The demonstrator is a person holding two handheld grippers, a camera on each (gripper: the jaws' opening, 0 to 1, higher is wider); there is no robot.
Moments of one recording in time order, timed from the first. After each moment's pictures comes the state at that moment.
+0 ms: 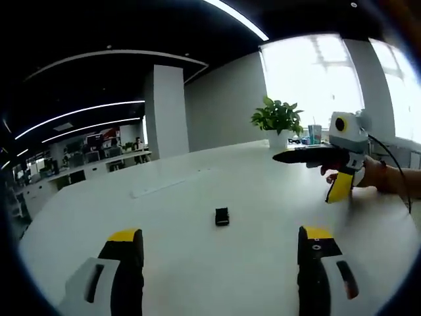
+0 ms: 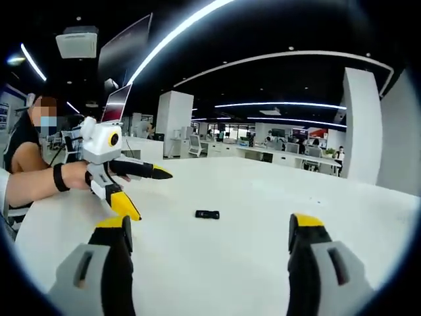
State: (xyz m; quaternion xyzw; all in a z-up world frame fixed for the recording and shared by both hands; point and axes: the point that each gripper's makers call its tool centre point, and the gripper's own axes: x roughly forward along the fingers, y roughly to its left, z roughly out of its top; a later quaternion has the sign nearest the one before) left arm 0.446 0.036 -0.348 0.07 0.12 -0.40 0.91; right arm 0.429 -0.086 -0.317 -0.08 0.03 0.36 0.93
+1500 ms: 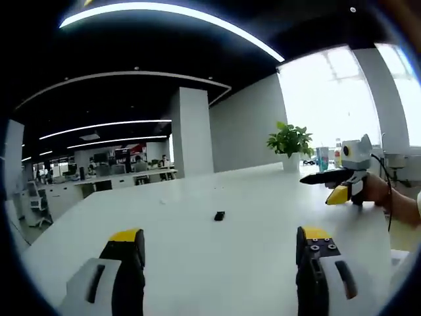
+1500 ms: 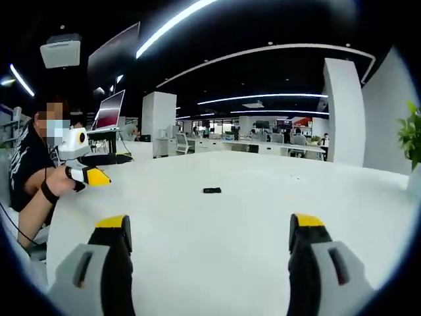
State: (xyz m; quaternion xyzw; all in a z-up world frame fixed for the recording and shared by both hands) left arm 0.346 0.086 -0.319 0.05 0.04 -0.32 0.94; right arm 0.354 -0.129 -0.317 -0.06 0.04 0.31 0.95
